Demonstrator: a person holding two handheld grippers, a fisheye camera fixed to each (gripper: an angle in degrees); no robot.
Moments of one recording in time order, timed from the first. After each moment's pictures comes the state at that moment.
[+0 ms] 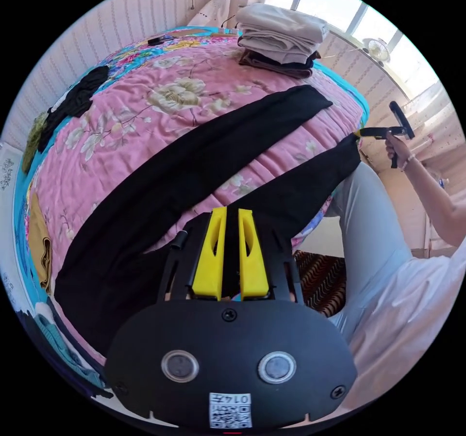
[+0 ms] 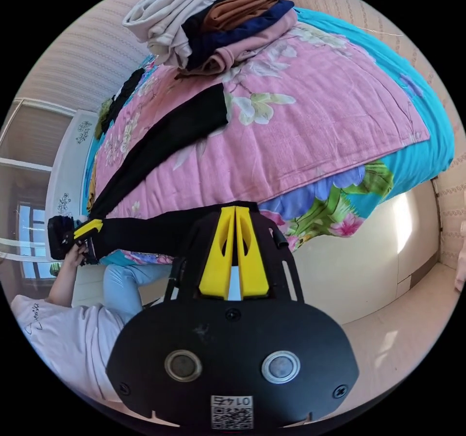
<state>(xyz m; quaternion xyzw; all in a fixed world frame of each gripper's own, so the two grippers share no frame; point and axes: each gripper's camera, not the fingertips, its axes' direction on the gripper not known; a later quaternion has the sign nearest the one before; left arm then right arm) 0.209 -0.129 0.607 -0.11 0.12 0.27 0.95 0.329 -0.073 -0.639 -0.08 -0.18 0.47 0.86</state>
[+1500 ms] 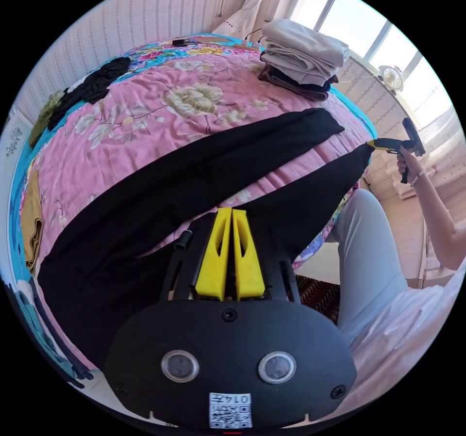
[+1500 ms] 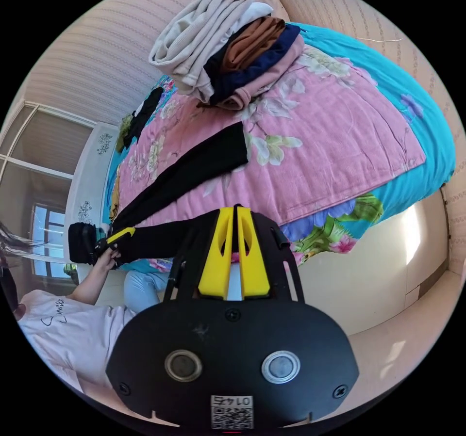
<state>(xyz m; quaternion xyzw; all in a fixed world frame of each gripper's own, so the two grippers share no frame) 0.217 -0.127 0.578 -0.05 0.13 0.20 0.97 0.318 -0.121 -0.536 -0.05 -0.20 0.48 0.85</state>
